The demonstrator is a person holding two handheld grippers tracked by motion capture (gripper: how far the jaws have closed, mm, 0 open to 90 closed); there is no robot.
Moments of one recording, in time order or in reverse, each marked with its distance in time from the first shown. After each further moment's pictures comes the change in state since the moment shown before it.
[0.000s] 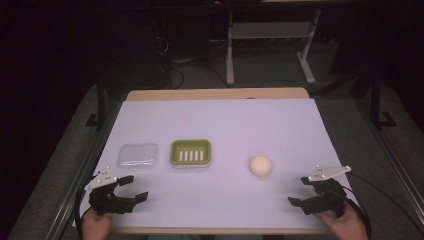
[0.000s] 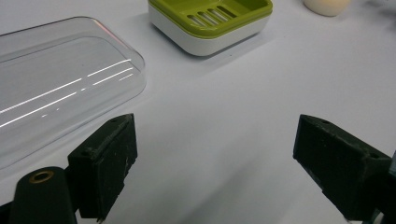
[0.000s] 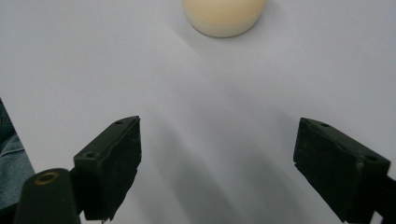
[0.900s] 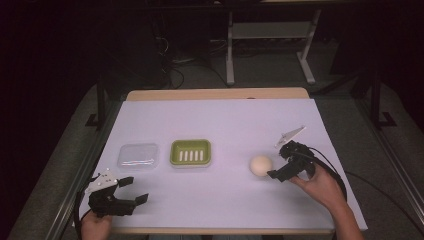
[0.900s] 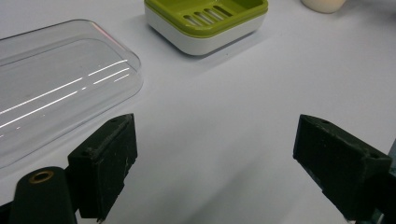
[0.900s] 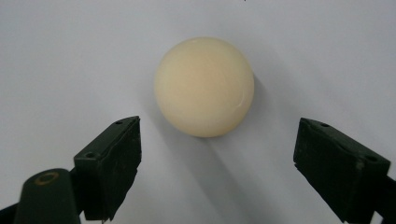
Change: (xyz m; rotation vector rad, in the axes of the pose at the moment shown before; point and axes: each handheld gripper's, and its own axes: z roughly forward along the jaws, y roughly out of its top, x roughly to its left) left arm -0.006 -0.001 -0.003 -0.012 0.007 0.015; right arm -0.012 0.108 0.040 0.207 0.008 -0.114
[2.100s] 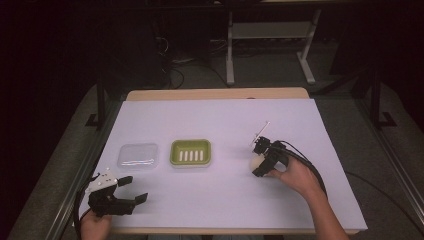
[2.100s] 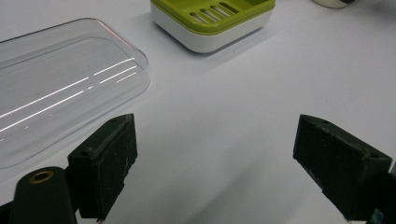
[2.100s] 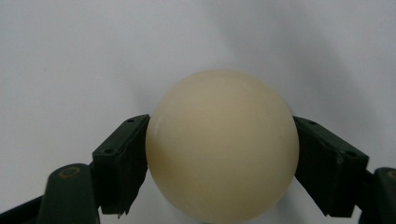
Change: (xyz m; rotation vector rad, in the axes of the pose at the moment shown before) left arm 0.003 0.000 0.000 0.023 0.021 0.017; right arm 0.005 0.046 0.056 0.232 0.019 -0.042
